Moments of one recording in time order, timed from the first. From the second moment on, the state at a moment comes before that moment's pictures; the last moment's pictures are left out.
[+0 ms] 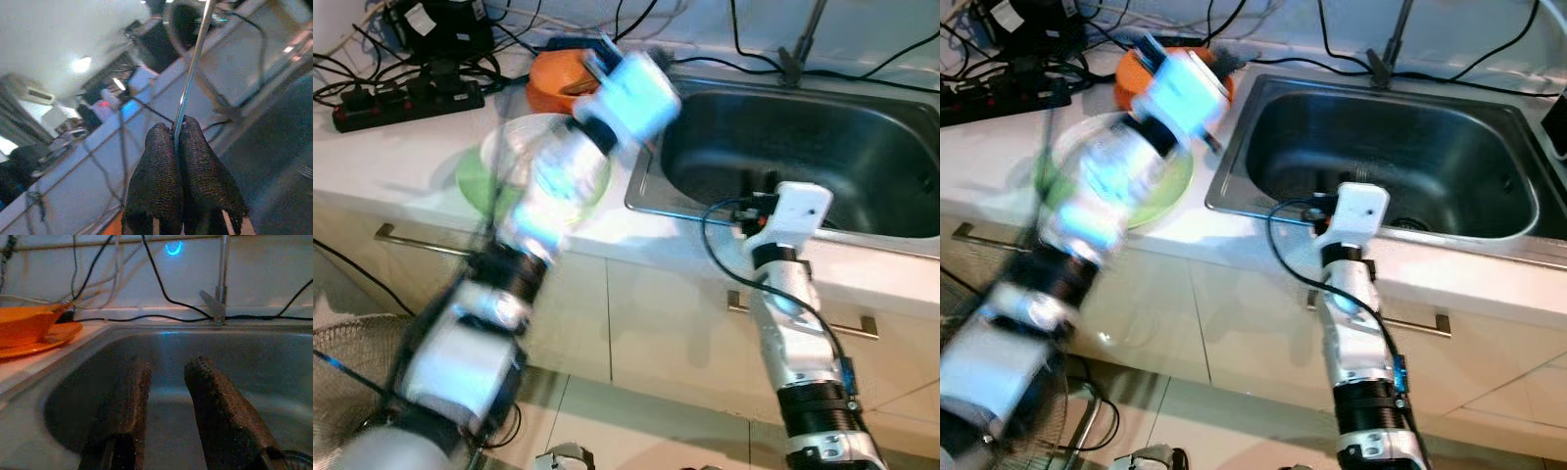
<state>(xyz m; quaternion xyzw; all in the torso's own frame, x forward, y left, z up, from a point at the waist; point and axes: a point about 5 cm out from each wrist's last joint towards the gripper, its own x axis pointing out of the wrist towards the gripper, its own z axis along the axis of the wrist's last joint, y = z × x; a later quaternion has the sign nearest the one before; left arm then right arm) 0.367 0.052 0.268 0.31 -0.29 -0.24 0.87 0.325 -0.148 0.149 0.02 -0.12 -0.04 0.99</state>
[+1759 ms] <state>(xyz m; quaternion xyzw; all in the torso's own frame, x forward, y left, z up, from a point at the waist) 0.355 0.027 0.194 0.35 -0.19 -0.28 0.87 0.329 -0.200 0.220 0.42 -0.14 -0.09 0.89</state>
